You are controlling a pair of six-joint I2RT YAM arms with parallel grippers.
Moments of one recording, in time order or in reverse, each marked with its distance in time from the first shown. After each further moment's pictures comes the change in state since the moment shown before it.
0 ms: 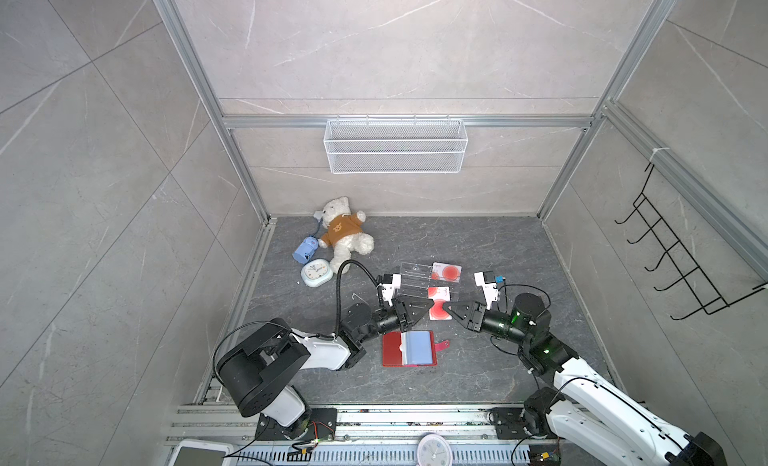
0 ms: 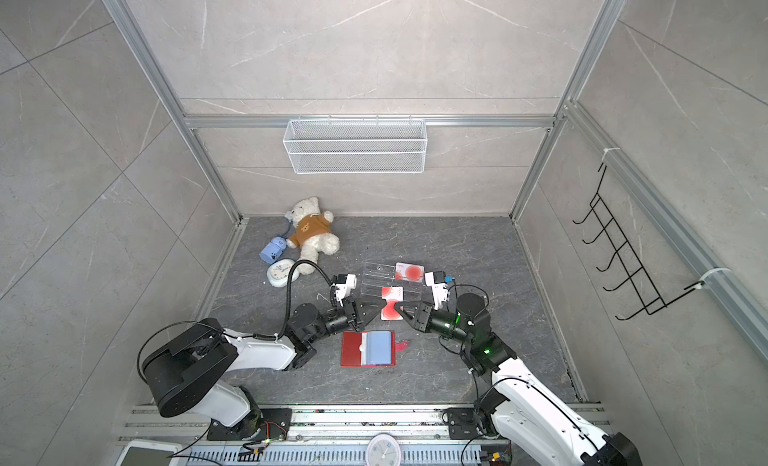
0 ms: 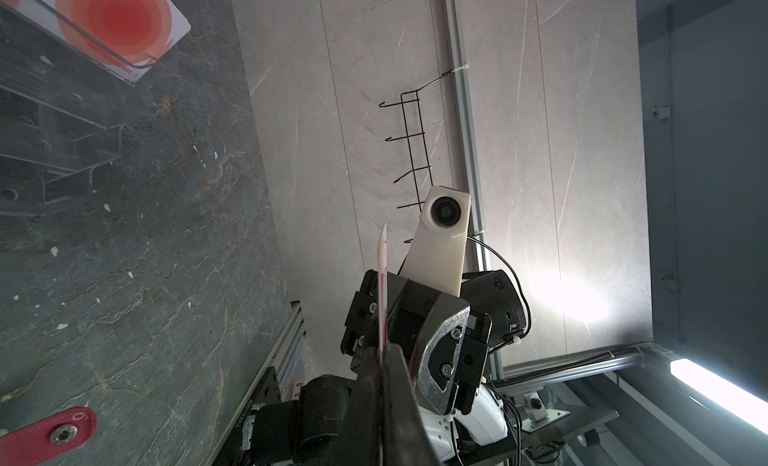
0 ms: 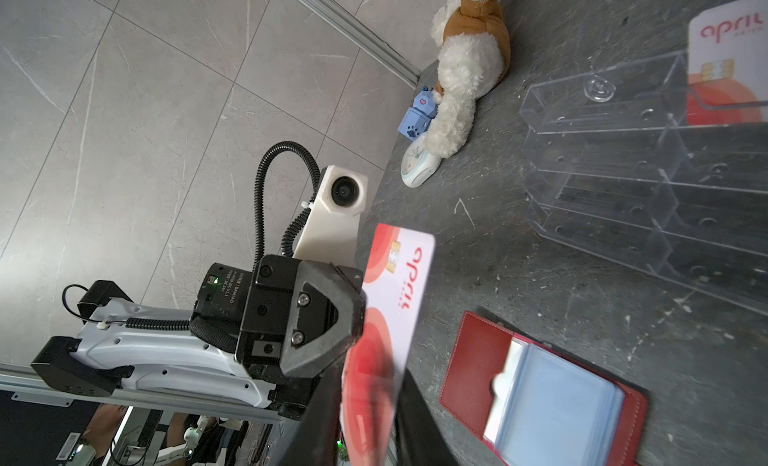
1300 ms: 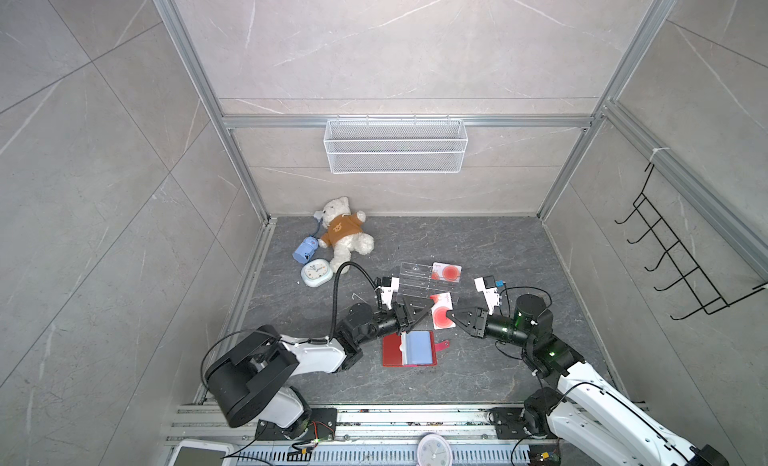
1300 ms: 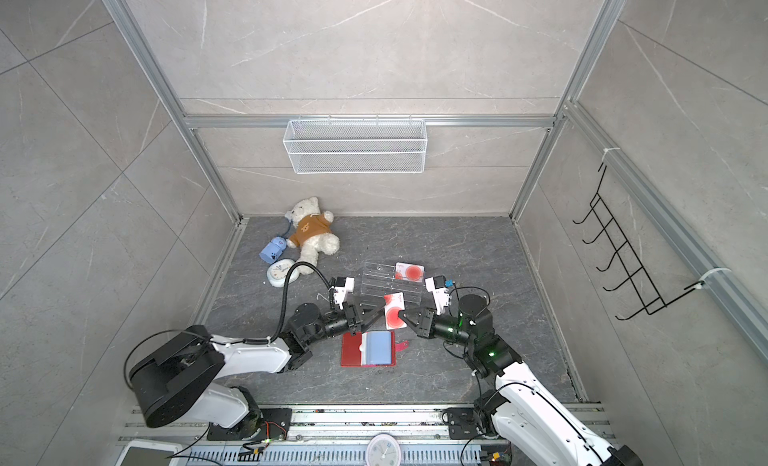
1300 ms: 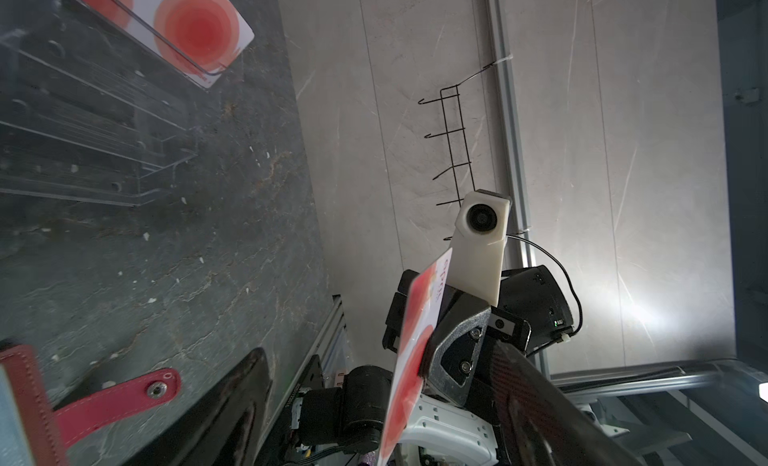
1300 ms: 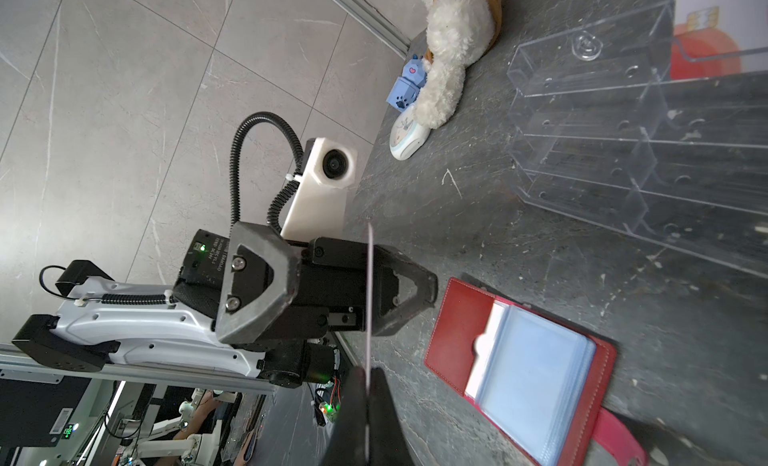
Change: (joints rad) left arm 0.004 -0.158 -0.013 -0.333 -0.051 0.181; right arm -0.025 -0.064 0.008 -0.170 -0.053 -0.082
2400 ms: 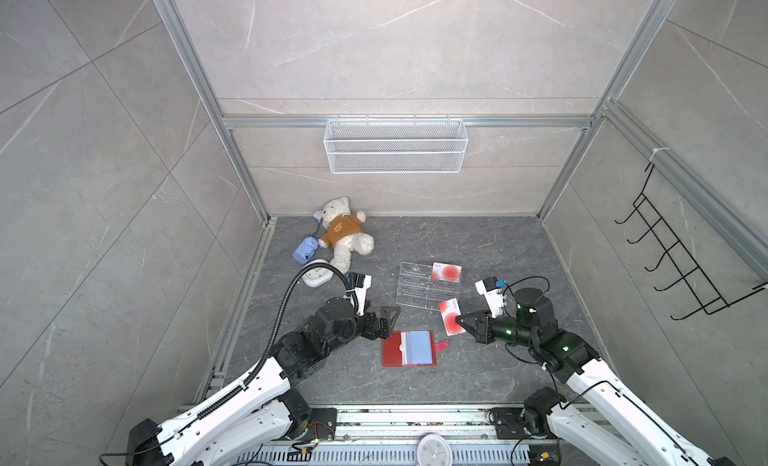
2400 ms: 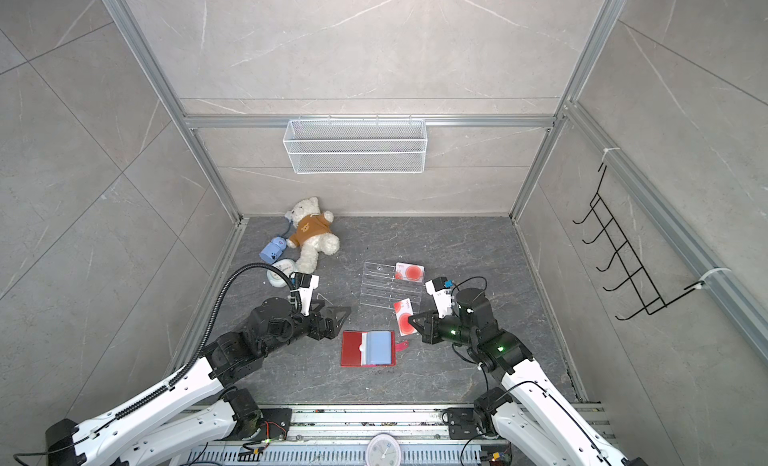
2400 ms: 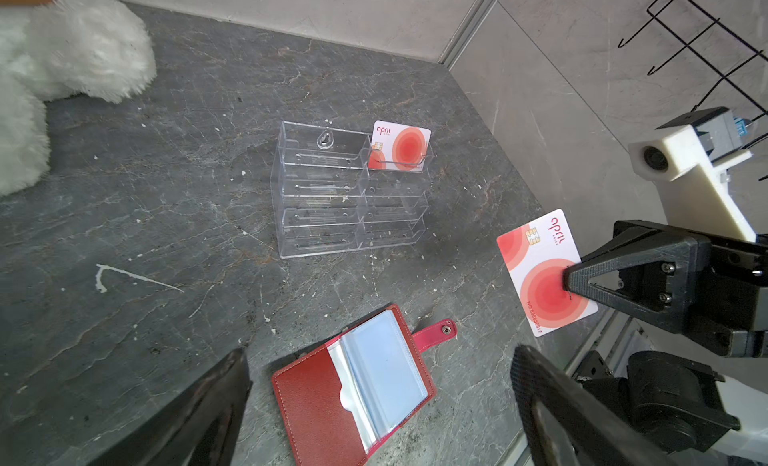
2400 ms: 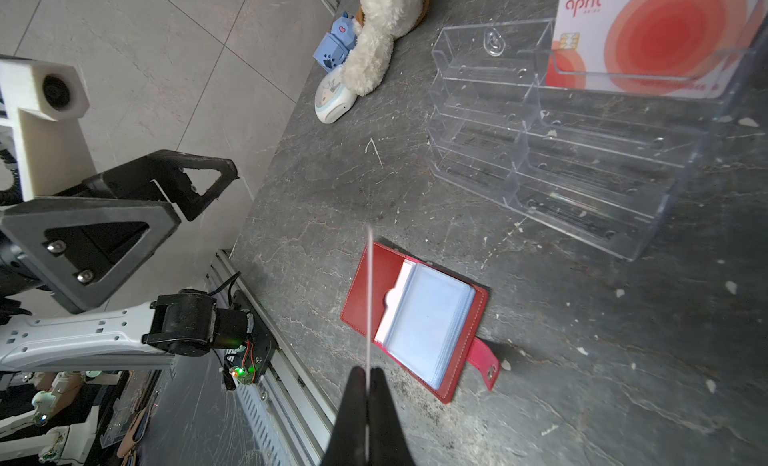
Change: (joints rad) left arm 0.001 -0.575 0.228 -1.213 -0.436 0.789; right arm 0.000 0.006 0.186 -0.473 0.143 -0.343
